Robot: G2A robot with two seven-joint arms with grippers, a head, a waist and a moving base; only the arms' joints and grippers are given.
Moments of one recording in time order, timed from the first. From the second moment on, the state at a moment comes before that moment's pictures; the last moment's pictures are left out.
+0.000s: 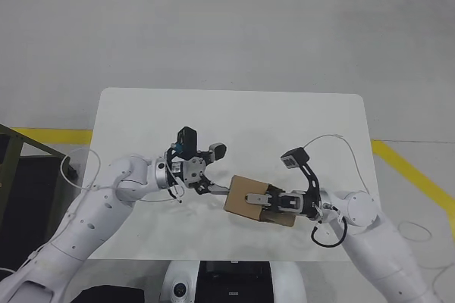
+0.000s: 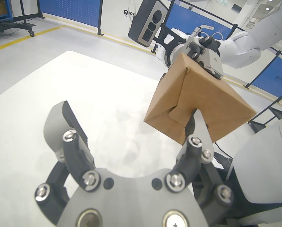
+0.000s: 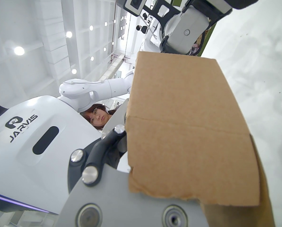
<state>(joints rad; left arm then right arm) 1.16 -0.91 -1.03 -1.61 0.72 -0.97 -0.12 -1.32 -1.07 1.10 -1.70 0.53 -0.41 1.10</state>
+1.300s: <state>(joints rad) 1.24 -0.91 -1.18 -1.57 0.90 -1.01 -0.02 -1.17 -1.10 1.01 -1.45 0.44 -0.37 1.08</state>
